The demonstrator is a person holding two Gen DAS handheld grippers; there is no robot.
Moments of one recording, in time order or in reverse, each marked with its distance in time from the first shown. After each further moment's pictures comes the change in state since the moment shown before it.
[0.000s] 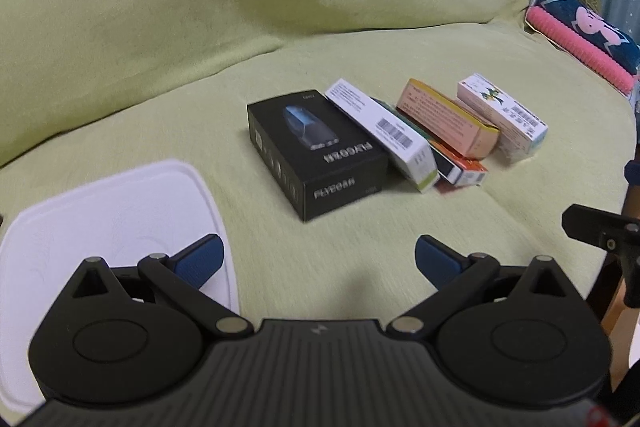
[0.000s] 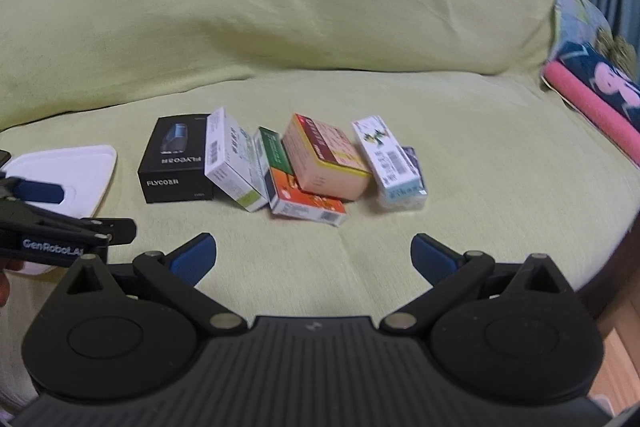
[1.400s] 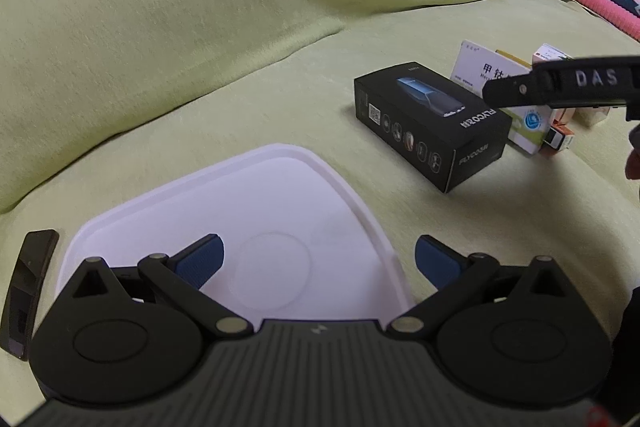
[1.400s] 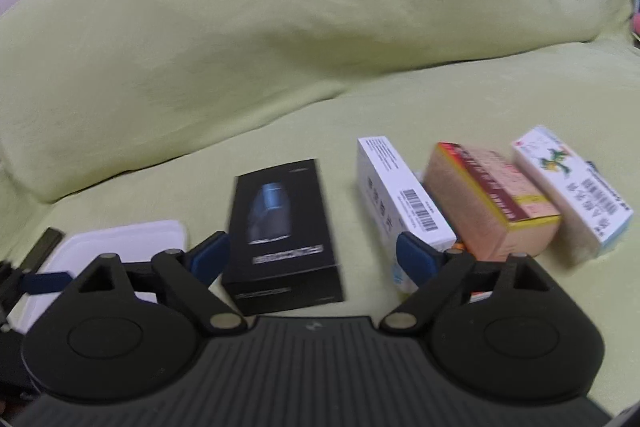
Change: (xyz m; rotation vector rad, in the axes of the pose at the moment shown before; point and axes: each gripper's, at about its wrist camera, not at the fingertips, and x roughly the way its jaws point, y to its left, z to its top) left arm 0.008 0.075 -0.011 0.086 0.036 0.120; right arm 0.117 0.054 0.042 0.205 -0.009 0.260
